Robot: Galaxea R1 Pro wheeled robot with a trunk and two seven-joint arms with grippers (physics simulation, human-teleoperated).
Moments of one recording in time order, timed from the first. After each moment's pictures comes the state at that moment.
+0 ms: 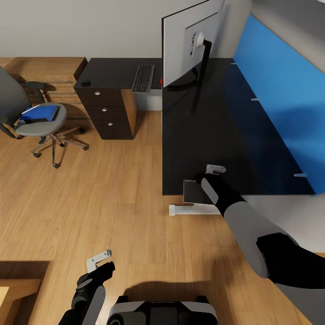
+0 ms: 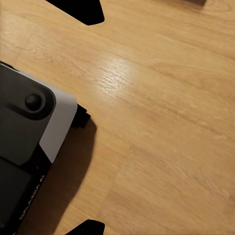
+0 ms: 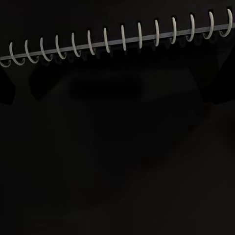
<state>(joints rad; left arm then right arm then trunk) -0.16 -0.09 -0.04 -1.34 0.37 0.47 0.59 -1.20 0.07 0.19 -0.47 -0.34 0.39 -0.39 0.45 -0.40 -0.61</state>
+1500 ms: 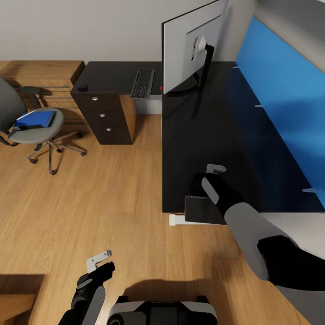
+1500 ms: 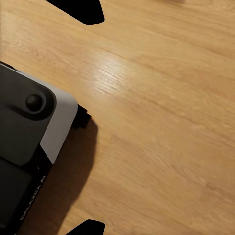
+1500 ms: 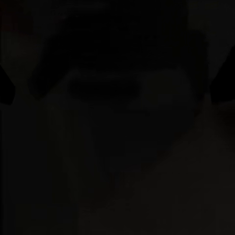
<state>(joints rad) -0.16 -0.09 -0.04 -1.34 0.37 0.47 0.58 -1.18 0.06 0.19 -0.52 -0.35 0.41 -0.39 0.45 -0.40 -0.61</state>
